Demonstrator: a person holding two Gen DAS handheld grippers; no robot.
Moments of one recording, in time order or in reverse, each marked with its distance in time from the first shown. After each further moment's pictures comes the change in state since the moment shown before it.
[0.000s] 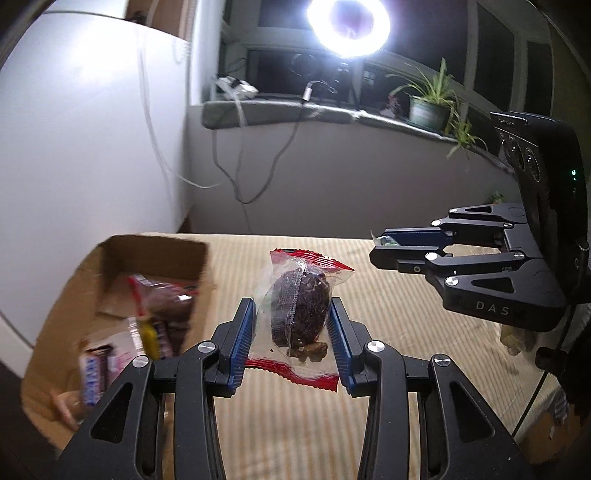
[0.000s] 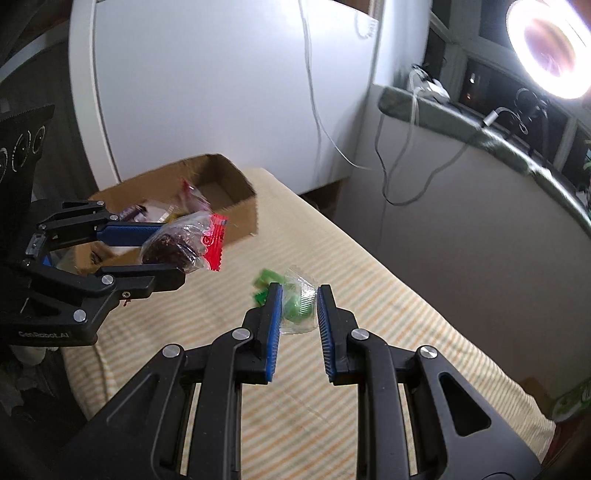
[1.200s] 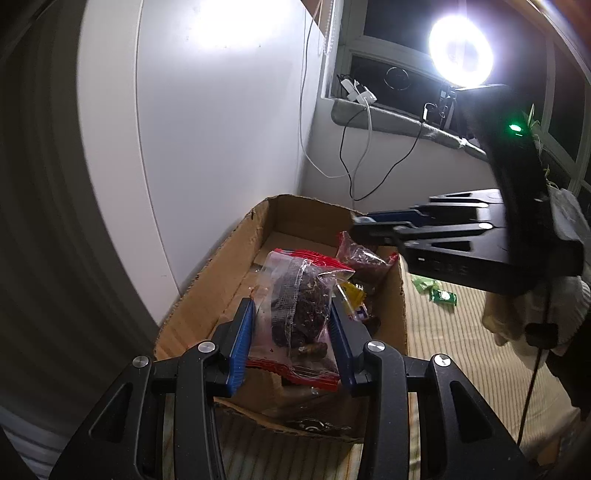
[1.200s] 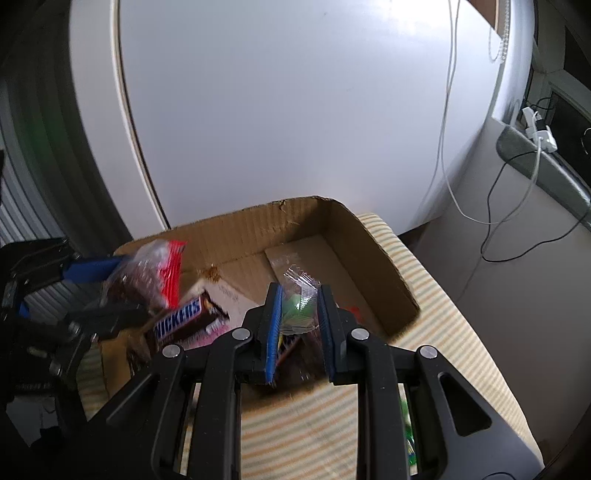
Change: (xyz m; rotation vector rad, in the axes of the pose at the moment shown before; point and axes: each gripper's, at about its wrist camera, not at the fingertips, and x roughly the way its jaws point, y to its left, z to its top) left arm -0.049 0.133 -0.047 -0.198 -0.010 0.225; right arm 0.113 0.121 0.102 -0.131 0.030 0.171
